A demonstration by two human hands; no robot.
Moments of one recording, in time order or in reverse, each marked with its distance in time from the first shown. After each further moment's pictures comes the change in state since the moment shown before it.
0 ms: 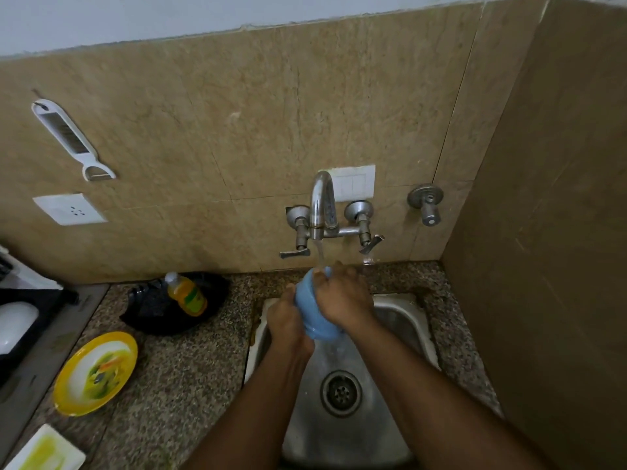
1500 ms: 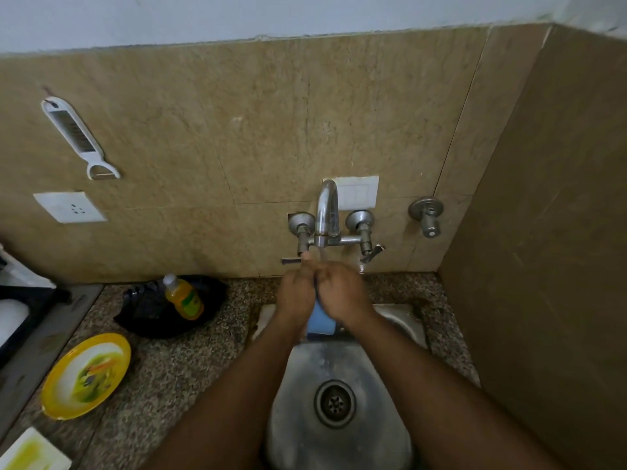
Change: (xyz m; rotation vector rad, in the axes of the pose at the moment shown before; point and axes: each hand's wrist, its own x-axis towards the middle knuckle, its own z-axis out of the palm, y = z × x) left_hand -0.020 0.043 0.040 0.602 -0.120 0.341; right_hand 0.022 0.004 -0.007 0.005 0.135 -0.353
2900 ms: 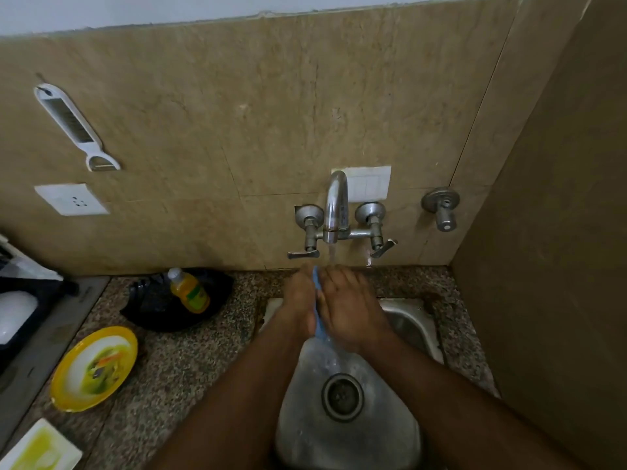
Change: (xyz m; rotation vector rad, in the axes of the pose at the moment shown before) left_hand 0.019 -0.009 0.003 -0.429 -0.063 -0.400; right_hand -0.028 0.022 0.027 -0.375 0.090 -0.332
